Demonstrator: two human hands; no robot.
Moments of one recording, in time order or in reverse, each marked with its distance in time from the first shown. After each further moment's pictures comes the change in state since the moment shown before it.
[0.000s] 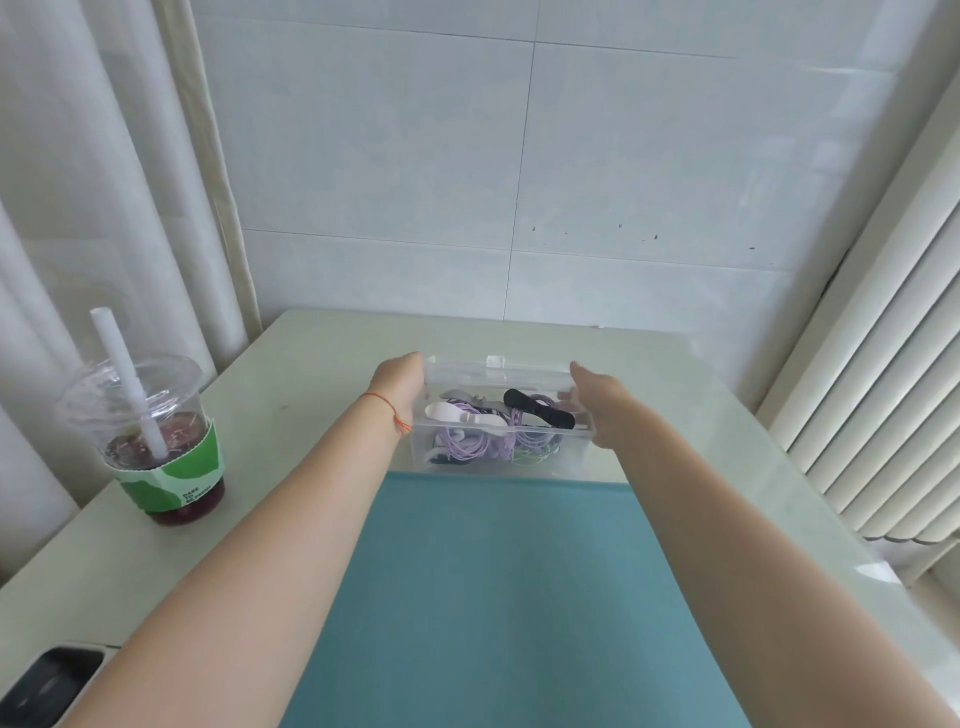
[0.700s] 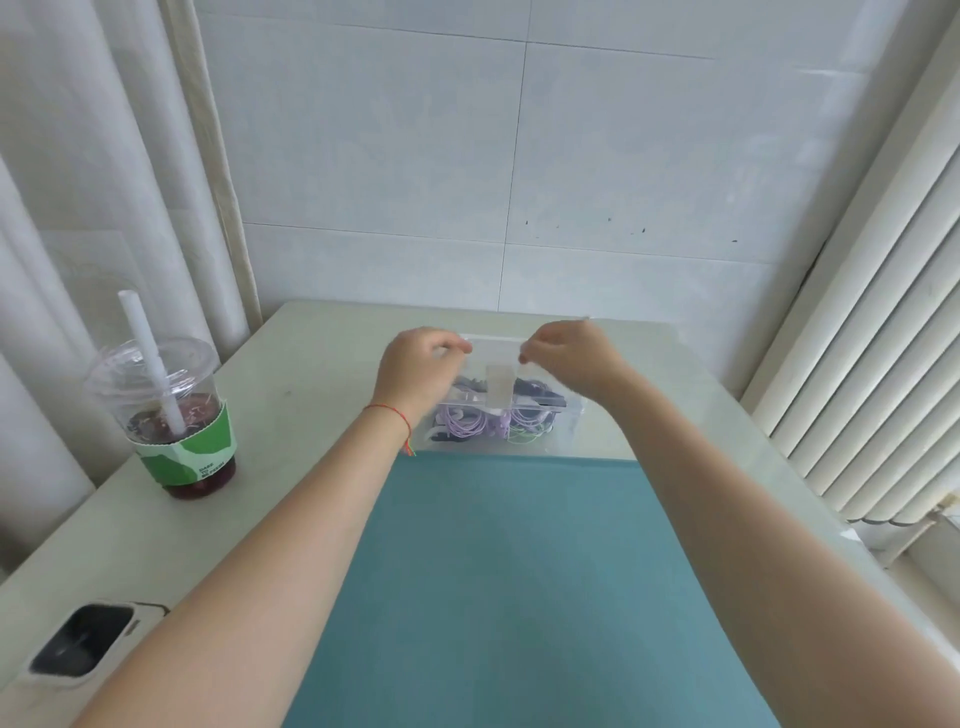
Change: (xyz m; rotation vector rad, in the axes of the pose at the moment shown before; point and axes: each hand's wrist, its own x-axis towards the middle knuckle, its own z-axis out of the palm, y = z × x) left_hand -0.058 -0.002 -0.003 0.465 -0.002 0.684; right_hand -0.085 -0.028 0.001 -0.605 -0.006 -0.648
